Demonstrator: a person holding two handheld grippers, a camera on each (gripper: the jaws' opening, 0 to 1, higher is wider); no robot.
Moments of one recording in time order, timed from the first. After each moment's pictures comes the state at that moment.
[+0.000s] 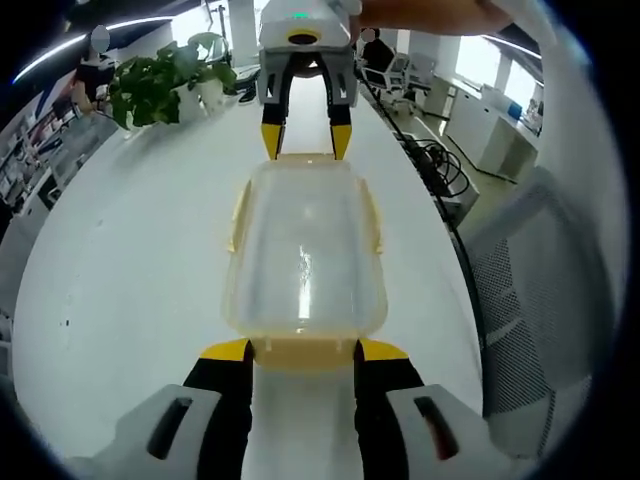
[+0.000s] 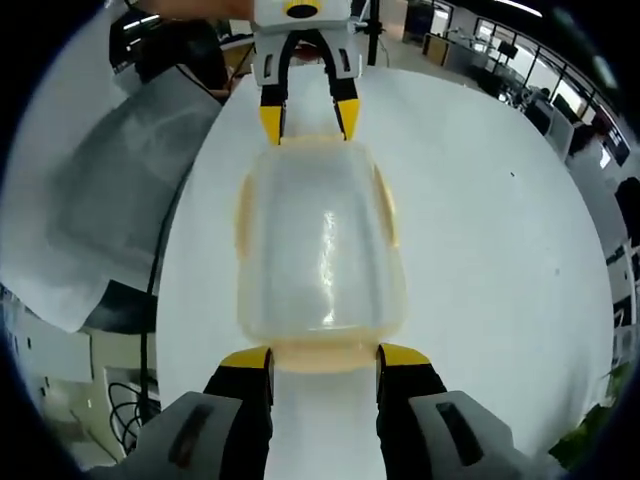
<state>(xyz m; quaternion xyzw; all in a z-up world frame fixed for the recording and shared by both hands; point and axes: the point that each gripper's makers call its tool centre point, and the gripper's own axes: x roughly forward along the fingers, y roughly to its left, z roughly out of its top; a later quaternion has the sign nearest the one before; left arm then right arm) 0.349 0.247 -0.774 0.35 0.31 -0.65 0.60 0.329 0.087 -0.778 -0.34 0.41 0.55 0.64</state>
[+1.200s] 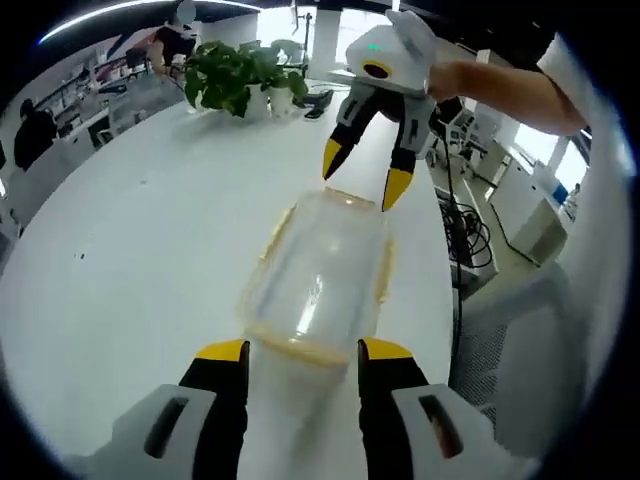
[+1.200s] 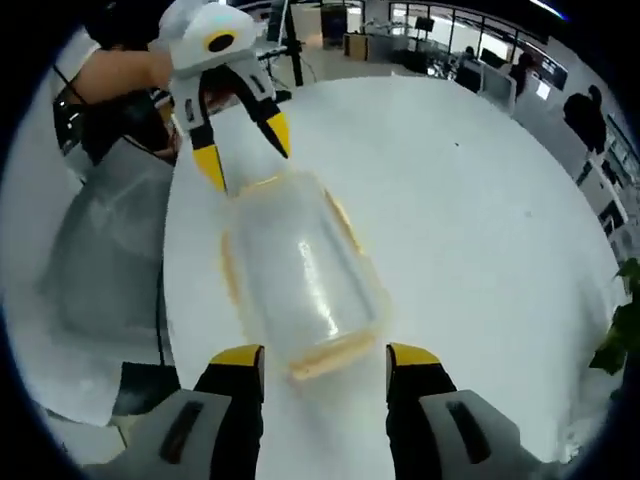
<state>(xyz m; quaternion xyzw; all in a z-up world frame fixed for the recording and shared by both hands) 0.344 0.245 -0.750 0.23 0.38 -0.55 0.71 0.326 0.100 -0.754 -0.19 0.45 0.43 0.76</state>
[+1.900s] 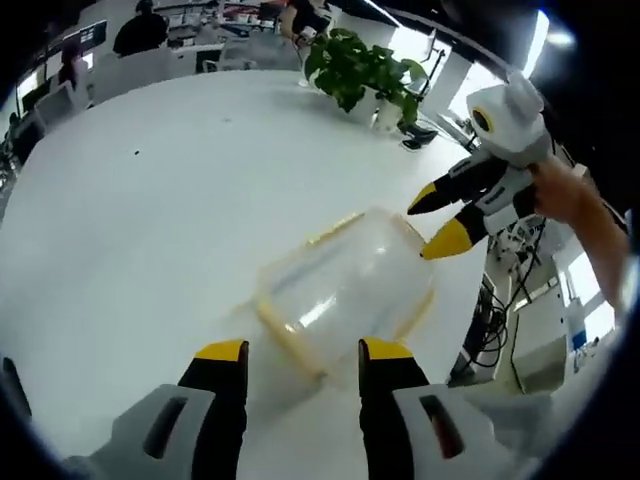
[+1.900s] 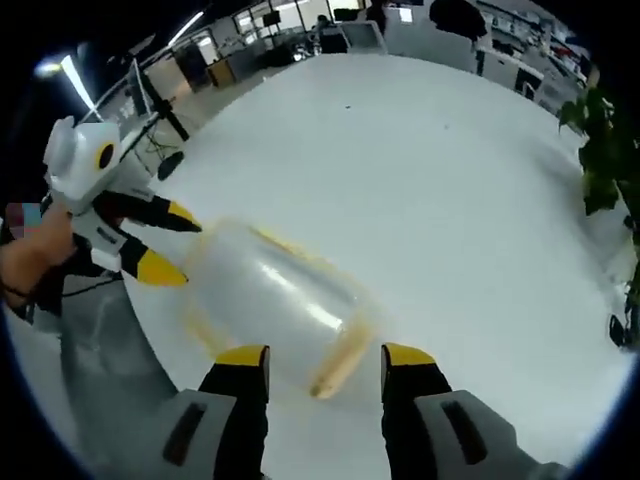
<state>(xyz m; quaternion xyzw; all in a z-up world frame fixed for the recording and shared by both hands) 0.352 0.247 -0.761 0.05 0.47 -0.39 0.79 0.340 0.091 -0.760 -0.02 0.52 0.24 0.82</state>
